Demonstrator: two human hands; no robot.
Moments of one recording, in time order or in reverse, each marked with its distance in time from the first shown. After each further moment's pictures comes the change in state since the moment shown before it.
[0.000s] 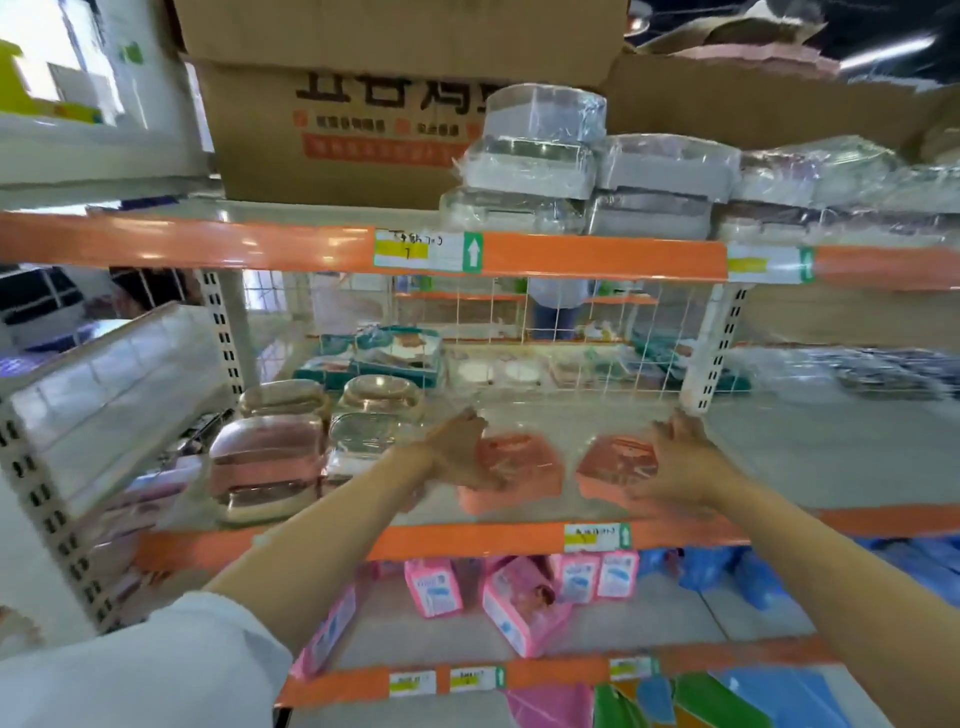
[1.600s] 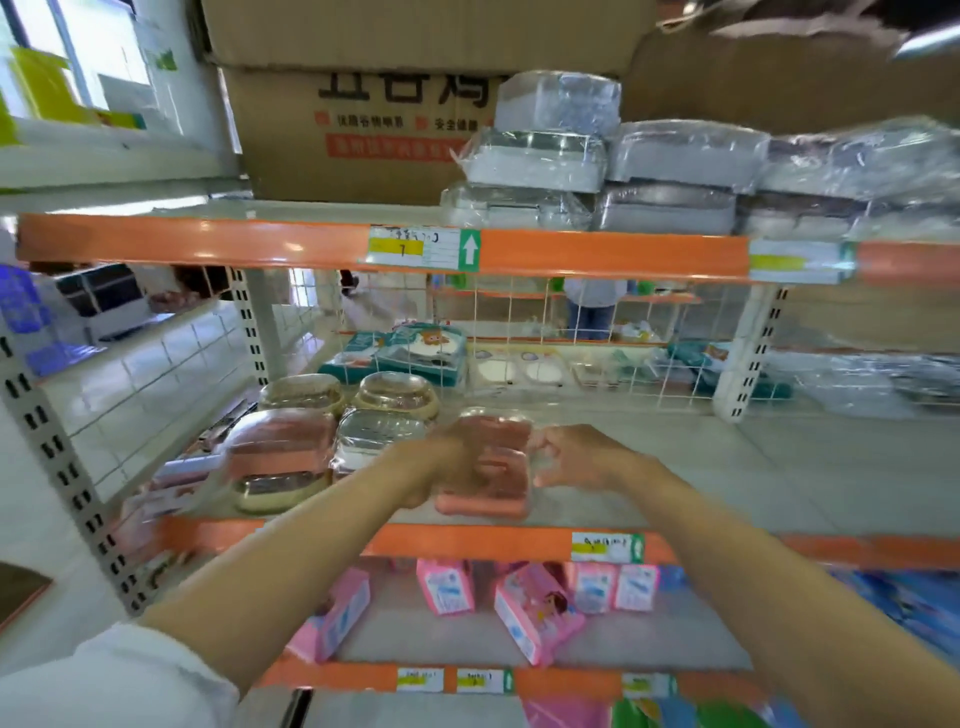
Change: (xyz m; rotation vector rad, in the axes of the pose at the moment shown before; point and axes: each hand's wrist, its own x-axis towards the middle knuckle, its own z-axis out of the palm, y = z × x) left_hand -0.018 0.029 -0.019 0.118 -0.033 0.082; right_hand 0.043 -0.081 0.010 0.260 -0.172 -0.385
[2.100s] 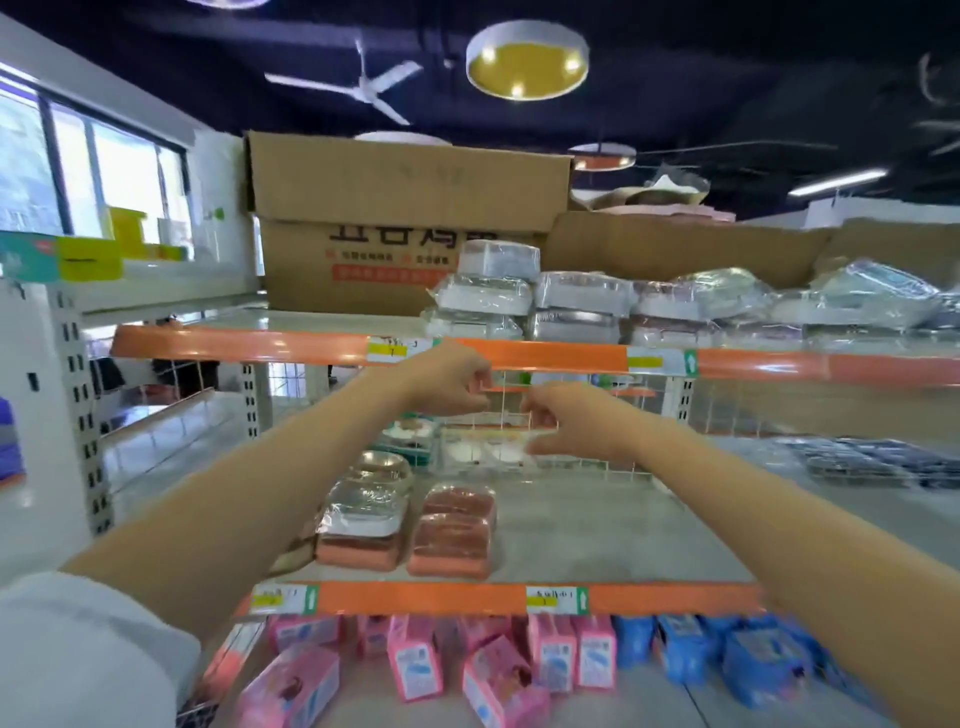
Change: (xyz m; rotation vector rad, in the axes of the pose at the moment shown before) left_hand -0.085 0.092 -0.152 0.139 0.373 0.081; right_hand -0.155 -0.070 -0.125 -0.353 0.339 -0.229
